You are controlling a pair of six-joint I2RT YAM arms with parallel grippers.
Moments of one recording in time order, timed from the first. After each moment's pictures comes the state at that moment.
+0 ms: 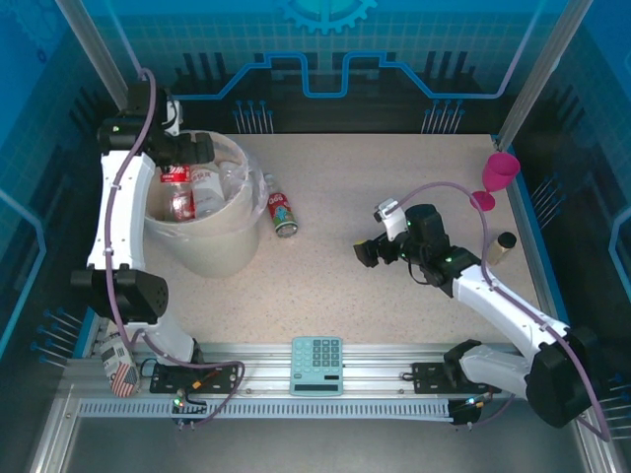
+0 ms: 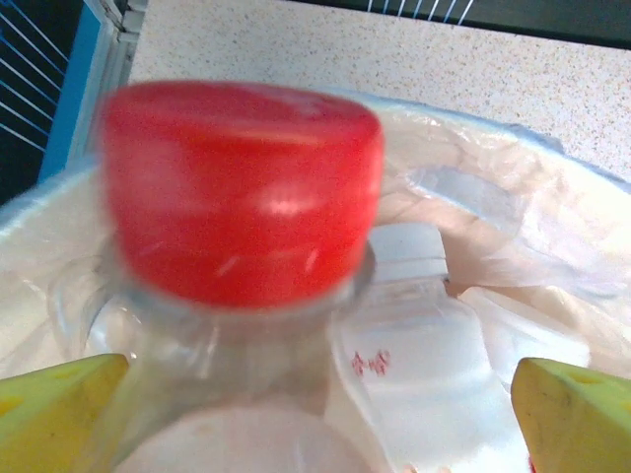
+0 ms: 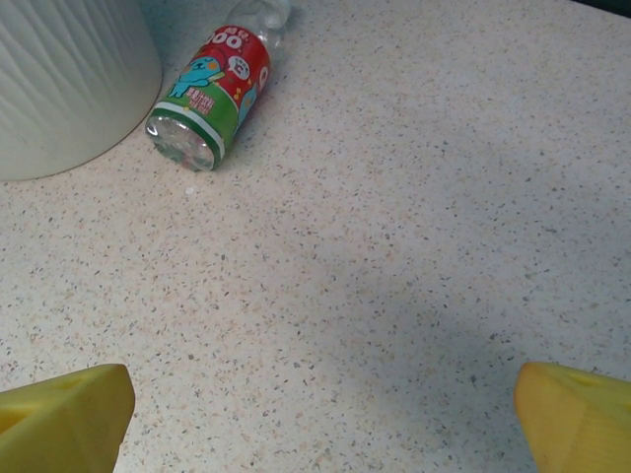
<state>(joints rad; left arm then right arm) 0.08 1.70 2.05 -1.26 -0.03 -0.12 0.46 1.13 0.72 -0.22 -0.16 -0.06</state>
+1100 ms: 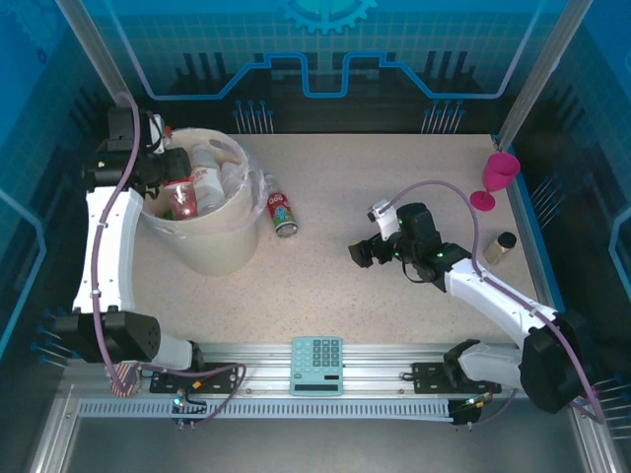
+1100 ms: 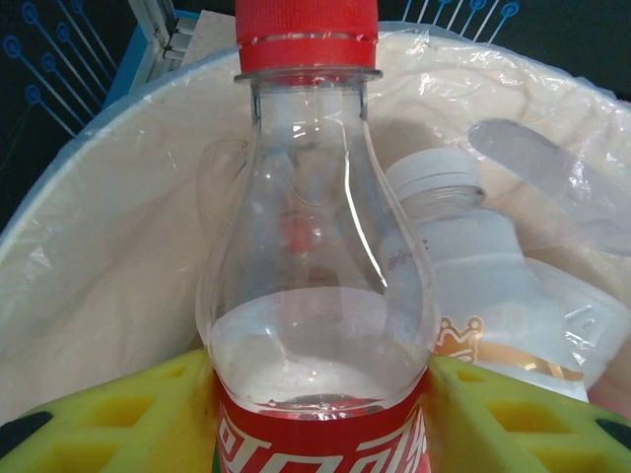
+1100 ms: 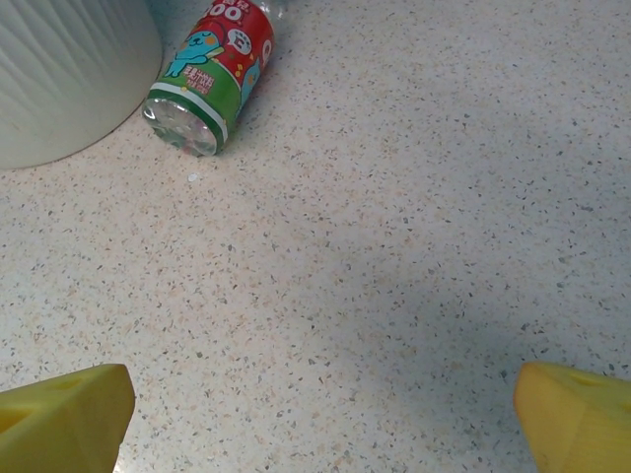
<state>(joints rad) 0.13 1.44 1.69 -1.04 -0.02 -0.16 0.48 1.20 0.74 -0.20 -0.16 -0.02</state>
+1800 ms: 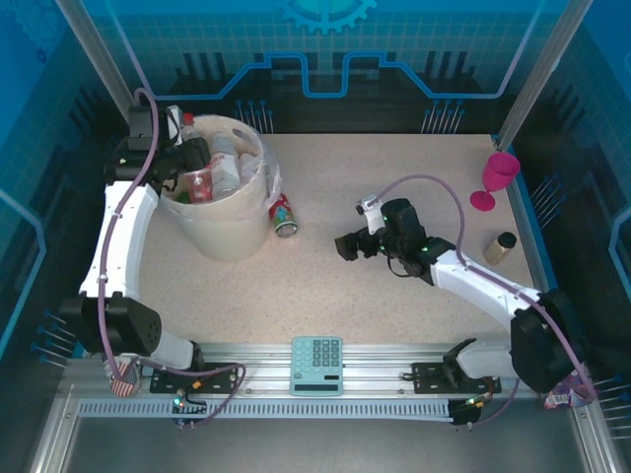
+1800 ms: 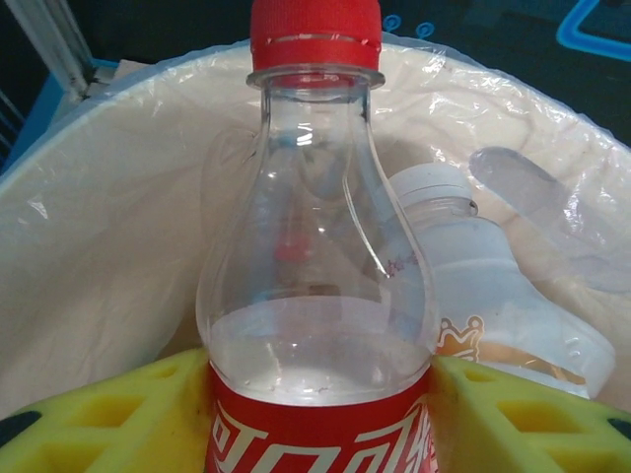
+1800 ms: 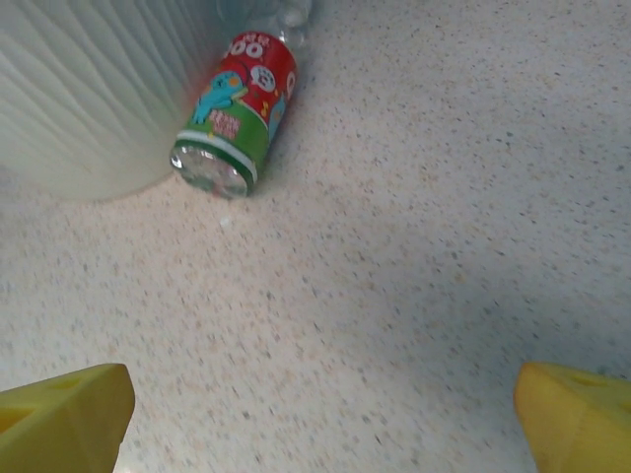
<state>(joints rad) 0.05 1.49 1.63 -0.83 0.03 -0.22 0.55 1.33 0.80 -0.10 -0.12 0.15</state>
